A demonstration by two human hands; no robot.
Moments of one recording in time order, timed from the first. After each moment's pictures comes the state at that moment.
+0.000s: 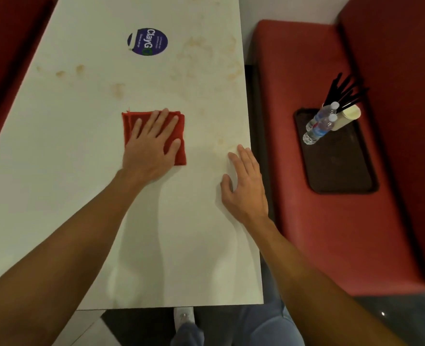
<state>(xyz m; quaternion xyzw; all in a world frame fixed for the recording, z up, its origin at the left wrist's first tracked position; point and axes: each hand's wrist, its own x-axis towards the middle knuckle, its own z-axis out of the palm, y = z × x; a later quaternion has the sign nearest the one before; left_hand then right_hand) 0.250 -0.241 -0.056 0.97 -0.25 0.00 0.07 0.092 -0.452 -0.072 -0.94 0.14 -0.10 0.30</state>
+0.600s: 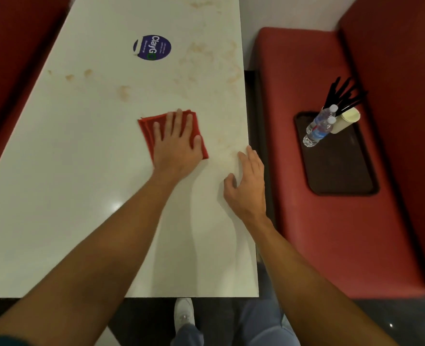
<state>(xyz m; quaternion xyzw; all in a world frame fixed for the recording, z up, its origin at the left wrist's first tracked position) 0.227 -0.306 -0.055 0.98 -0.16 0.00 0.08 0.084 -0.452 -0.066 -0.90 0.18 -0.12 0.38</state>
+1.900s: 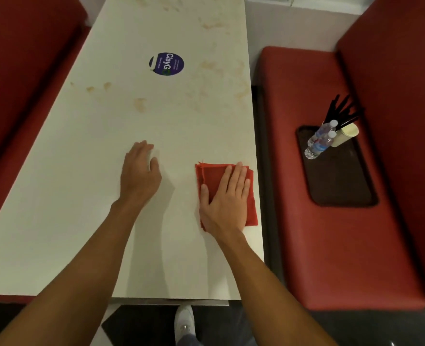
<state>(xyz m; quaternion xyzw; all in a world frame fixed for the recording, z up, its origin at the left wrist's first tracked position) 0.203 -0.189 -0.048 0.93 -0.03 0.00 0.37 0.086 -0.370 -0.073 -0.97 0.22 -0.04 0.12</state>
